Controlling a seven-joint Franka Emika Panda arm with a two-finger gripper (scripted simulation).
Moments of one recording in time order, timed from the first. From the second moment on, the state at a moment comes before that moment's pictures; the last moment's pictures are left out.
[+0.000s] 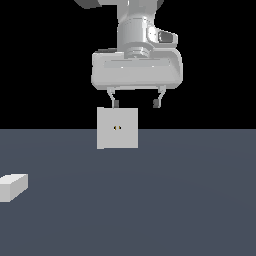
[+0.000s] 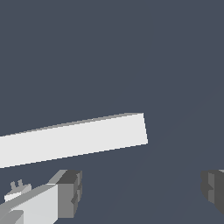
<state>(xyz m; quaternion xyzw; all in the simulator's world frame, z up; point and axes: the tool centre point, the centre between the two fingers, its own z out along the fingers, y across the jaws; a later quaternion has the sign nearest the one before) -0.005 -0.019 0.155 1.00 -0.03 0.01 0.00</state>
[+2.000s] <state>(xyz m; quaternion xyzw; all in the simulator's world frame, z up) -0.109 0.178 0.036 1.00 0.09 0.04 0.00</state>
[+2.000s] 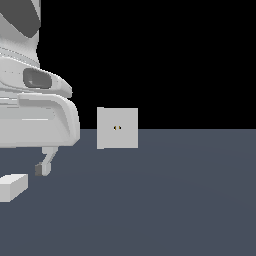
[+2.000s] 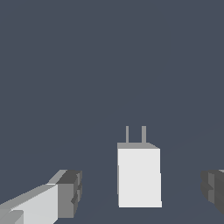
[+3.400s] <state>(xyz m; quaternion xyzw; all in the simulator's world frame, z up) -0.104 0.162 0.021 1.00 0.09 0.04 0.00</state>
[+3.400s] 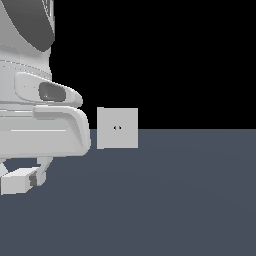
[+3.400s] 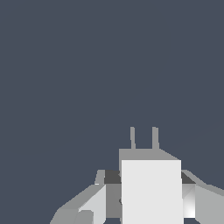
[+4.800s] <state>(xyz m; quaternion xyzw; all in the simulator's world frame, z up) -0.054 0.019 0.100 1.00 0.05 0.04 0.00</state>
